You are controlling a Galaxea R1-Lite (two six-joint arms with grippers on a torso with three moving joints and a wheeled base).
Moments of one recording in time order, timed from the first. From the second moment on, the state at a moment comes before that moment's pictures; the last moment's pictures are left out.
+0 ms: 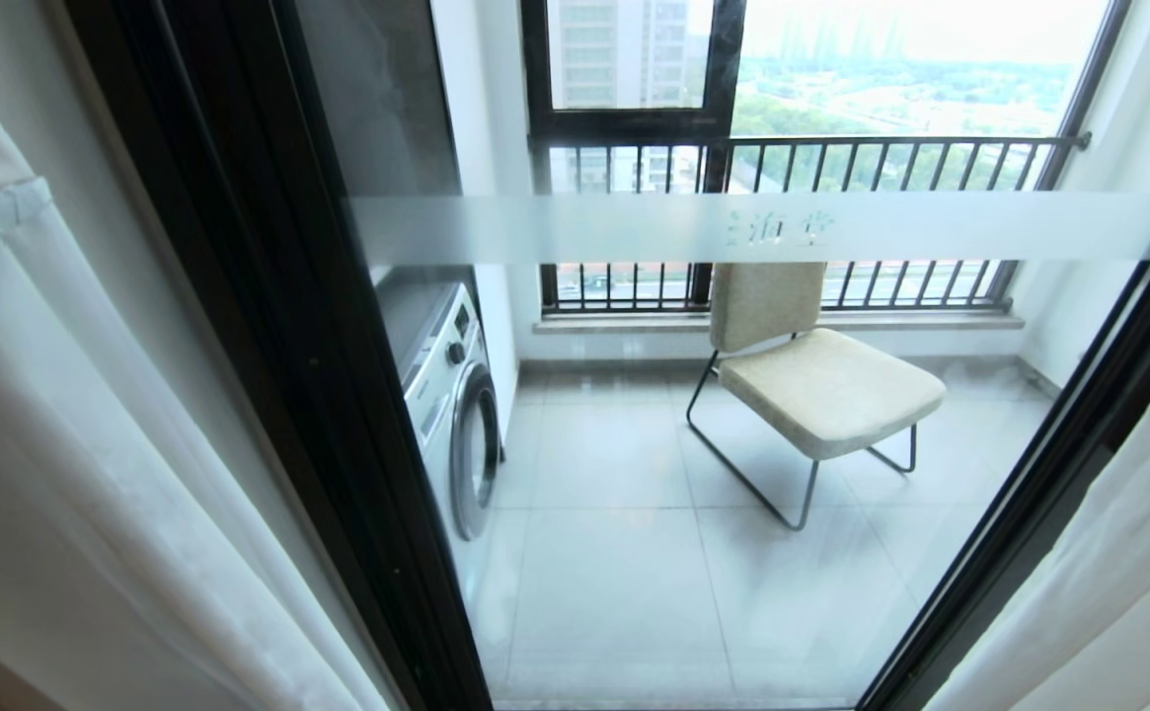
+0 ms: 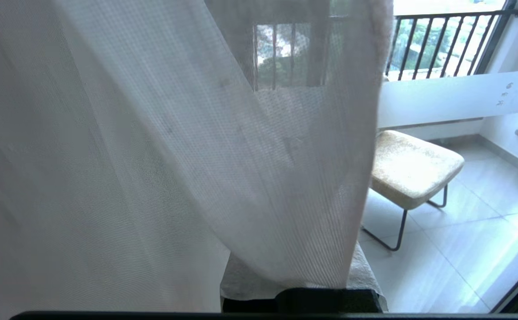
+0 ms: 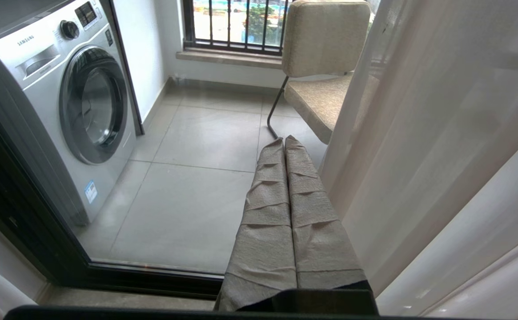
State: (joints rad) left arm 0.07 1.04 -0.81 -0.36 -0.28 -0.05; right arm 0.00 0.00 0.00 0.00 0.04 -0.09
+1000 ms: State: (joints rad) left arm 0.07 1.02 -0.79 -0.36 -0.28 -0.05; right arm 0.00 0.00 0.00 0.00 0.04 -0.09
